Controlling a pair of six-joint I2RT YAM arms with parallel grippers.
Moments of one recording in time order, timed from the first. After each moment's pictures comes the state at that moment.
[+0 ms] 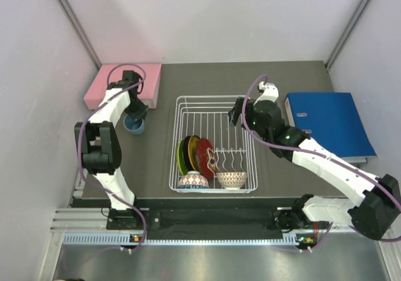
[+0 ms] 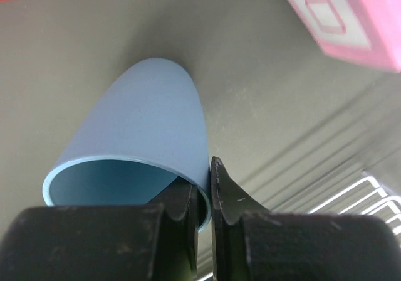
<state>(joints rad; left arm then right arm) -0.03 1.82 1.47 -0.87 -0.19 -0.81 0.71 1.17 0.94 -0.19 0.38 0.56</state>
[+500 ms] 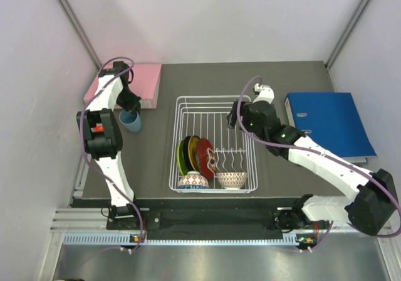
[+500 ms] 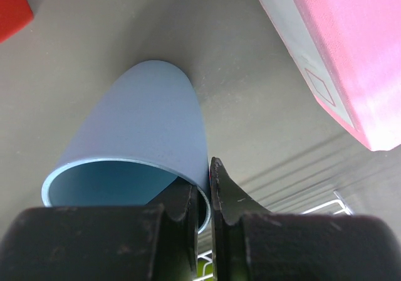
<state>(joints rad) 0.09 2.06 1.82 -1.10 -0.08 -0.84 0.71 1.21 0.94 -0.21 0.37 0.56</state>
